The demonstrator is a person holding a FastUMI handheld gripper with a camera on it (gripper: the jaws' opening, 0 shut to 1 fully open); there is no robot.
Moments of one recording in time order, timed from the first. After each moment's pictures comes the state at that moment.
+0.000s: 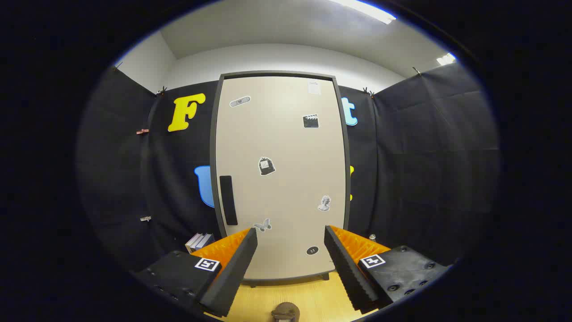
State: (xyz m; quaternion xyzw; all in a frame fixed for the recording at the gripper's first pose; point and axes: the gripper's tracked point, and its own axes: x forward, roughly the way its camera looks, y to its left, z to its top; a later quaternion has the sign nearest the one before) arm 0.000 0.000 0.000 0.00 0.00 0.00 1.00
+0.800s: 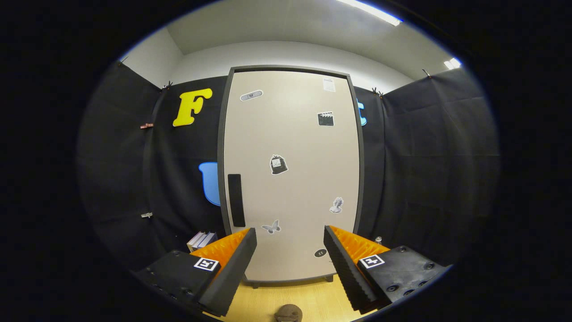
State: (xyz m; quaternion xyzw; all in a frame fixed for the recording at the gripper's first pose) arm 0.022 0.035 -0.006 -0.01 0.01 0.01 1.00
